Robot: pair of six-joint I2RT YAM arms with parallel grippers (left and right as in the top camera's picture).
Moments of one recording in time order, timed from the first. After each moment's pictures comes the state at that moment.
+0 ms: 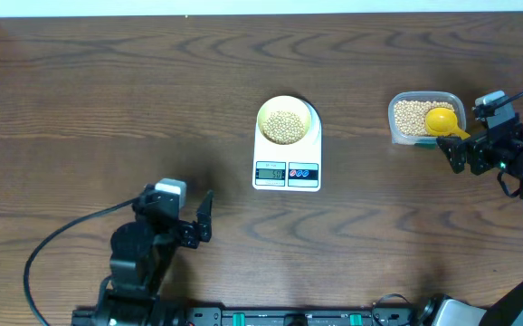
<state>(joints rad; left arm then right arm) -0.15 0.32 0.34 -0.43 0.12 -0.04 -0.47 1.43 0.95 -0.46 -0.64 -0.69</state>
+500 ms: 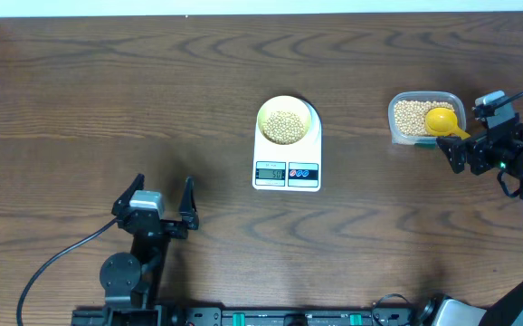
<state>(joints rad) 0.00 0.08 0.14 -0.11 0.13 -0.04 -0.47 1.43 0.95 -0.46 -0.64 -0.69</state>
